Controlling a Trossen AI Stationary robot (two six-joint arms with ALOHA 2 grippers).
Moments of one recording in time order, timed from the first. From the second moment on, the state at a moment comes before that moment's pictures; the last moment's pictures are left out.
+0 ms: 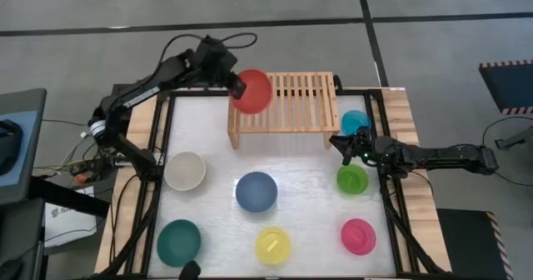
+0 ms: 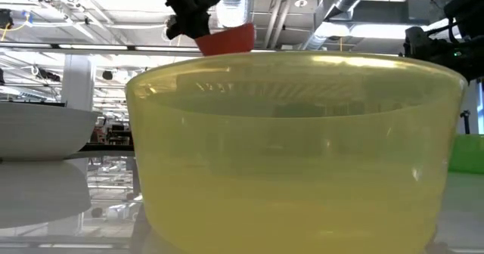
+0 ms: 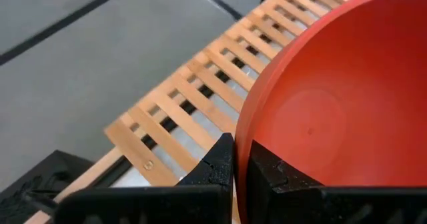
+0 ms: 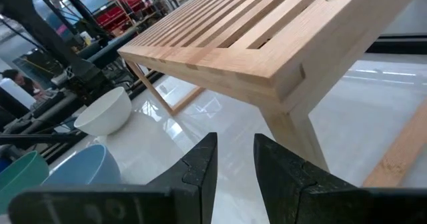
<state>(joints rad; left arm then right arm) 0.62 1.56 1.64 -0.78 -0.06 -0.18 -0.09 0.30 0.03 0.08 0.39 0.61</state>
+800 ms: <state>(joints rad) 0.68 1.69 1.75 -0.90 -0.01 -0.11 -0.08 0.30 0.03 0.01 0.39 0.65</state>
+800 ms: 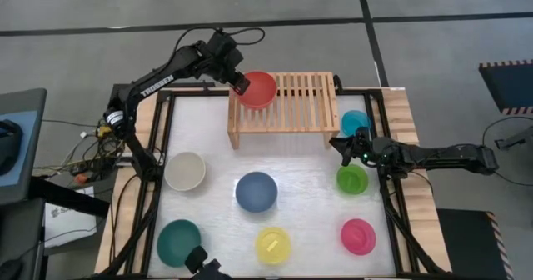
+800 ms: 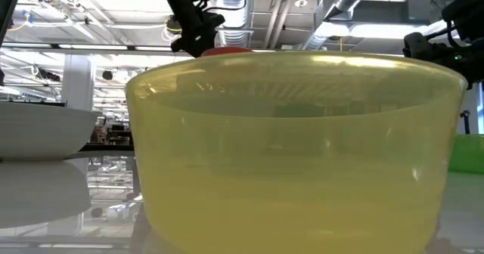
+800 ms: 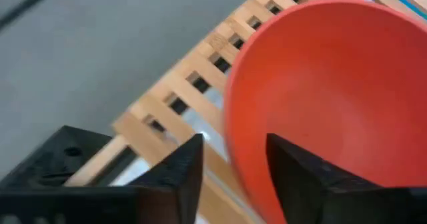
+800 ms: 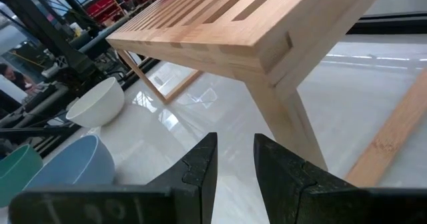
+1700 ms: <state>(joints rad) 0.07 0.90 0.81 -0.77 -0.33 -0.52 0.21 0.38 0.04 0.35 0.40 0.41</state>
